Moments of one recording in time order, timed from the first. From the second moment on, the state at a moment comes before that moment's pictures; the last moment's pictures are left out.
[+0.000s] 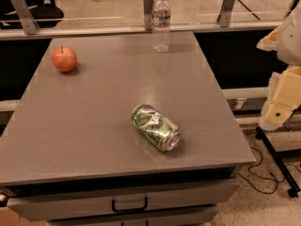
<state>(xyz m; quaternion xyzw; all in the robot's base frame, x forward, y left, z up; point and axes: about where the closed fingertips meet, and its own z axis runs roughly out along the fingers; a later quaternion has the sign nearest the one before) 0.438 -0.217 0.976 -0.60 0.78 -0.03 0.16</state>
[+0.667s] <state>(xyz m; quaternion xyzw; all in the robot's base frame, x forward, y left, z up) 0.471 -0.221 0.971 -0.59 0.78 -0.04 0.19</state>
